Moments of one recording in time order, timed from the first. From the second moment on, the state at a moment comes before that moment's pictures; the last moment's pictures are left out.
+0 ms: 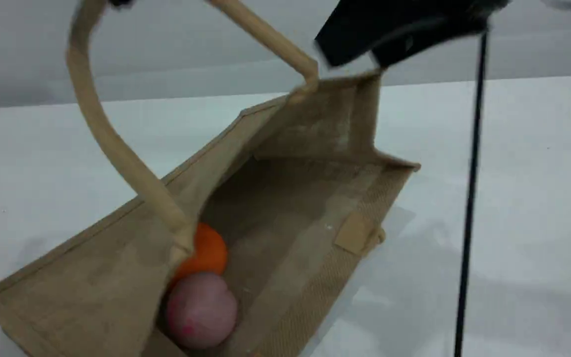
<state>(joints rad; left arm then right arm) -0.19 1.66 -1.34 -0.59 1.02 0.65 0.30 1.50 -0.98 0.97 0.76 -0.93</state>
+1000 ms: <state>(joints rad) -0.19 1.83 -1.28 -0.78 1.07 0.74 0.25 0.66 -0.92 0.12 1.09 -0.18</state>
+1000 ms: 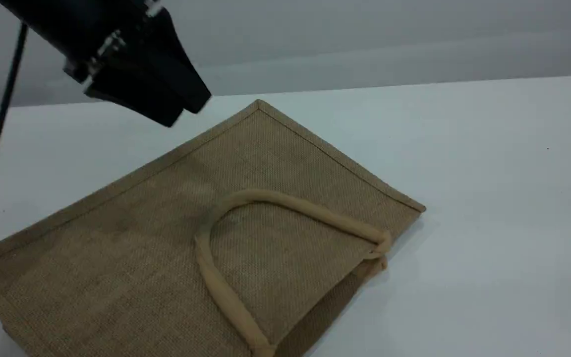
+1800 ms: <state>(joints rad) -0.19 1.05 -1.04 -0.51 1.09 0.50 0.25 0.09 -0.51 0.03 1.07 -0.01</state>
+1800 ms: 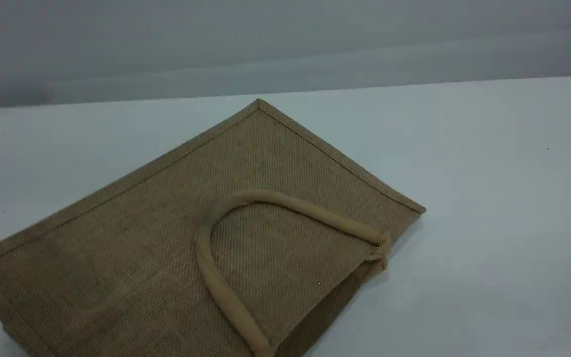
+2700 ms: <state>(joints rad) -0.19 0.13 -0.53 -0.15 1.13 0.12 0.25 0.09 -0.51 -0.01 1.07 0.04</state>
